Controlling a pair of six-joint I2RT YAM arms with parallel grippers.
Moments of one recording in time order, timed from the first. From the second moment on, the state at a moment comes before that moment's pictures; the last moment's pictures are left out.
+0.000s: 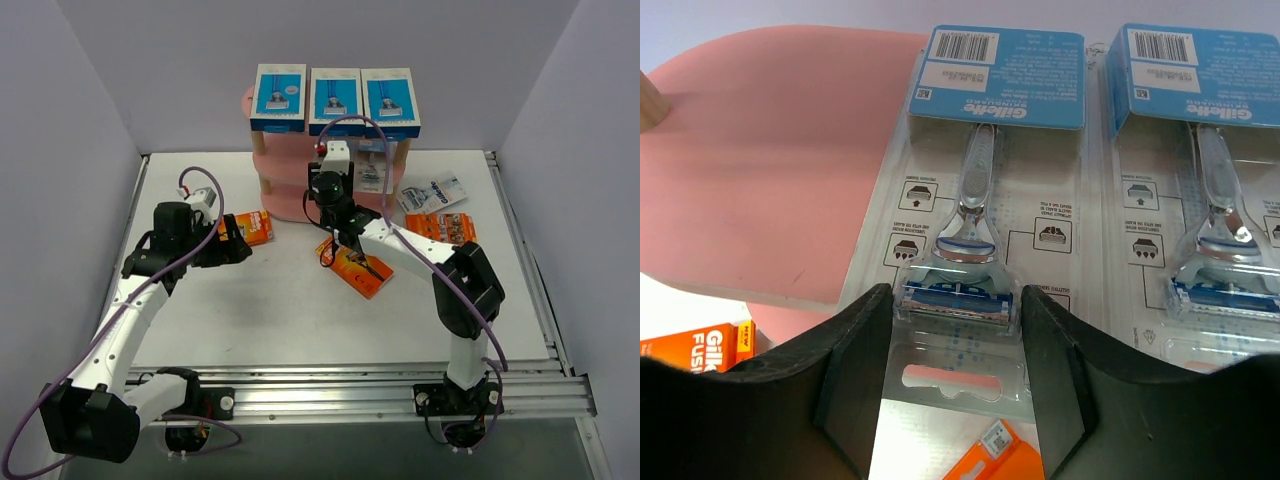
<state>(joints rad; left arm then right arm) -0.18 1.10 0.97 -0.58 0.26 -0.34 0.73 1.87 1.40 0.21 0.69 0.18</state>
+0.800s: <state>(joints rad) -0.18 1.11 0.97 -0.58 0.27 -0.34 0.70 1.92 1.46 0.23 0.67 0.18</state>
